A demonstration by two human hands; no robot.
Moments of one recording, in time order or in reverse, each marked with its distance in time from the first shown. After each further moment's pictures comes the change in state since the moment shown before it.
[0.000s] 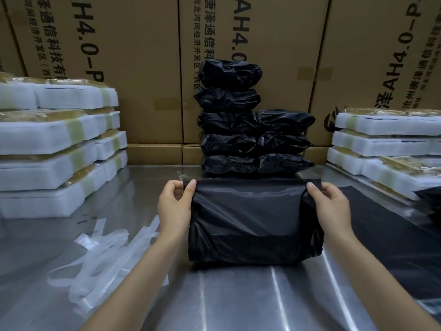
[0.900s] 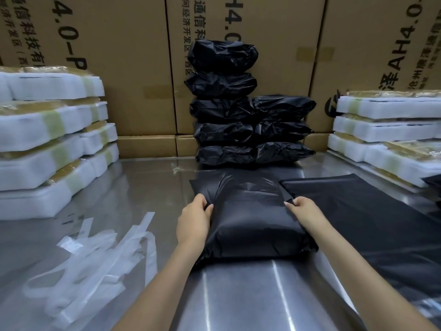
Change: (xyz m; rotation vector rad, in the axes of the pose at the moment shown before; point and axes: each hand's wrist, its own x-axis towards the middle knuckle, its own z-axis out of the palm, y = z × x) left_hand -0.017 -0.037 0.046 0.659 -0.268 -0.036; right_hand 0.036 0.053 0.025 -0.675 -0.309 0.191
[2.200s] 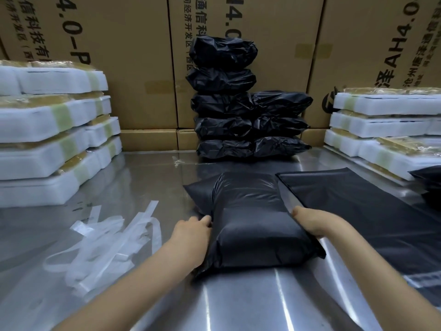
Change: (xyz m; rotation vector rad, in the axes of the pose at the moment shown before) left_hand -0.057 0.012 -0.049 1.039 -0.601 0.406; right_hand -0.048 -0.004 -0.029 -0.489 -0.460 0.075
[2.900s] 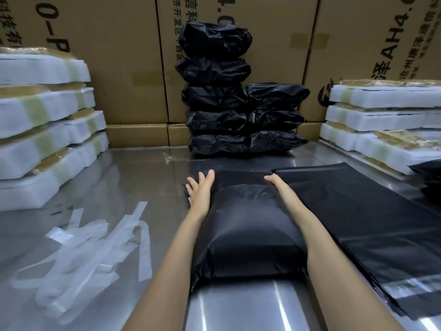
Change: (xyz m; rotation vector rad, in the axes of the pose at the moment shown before) left_hand 0.100 0.006 -0.012 -1.738 0.338 -0.232; right_hand 0.039 -0.032 0.011 1.193 0.146 -0.249
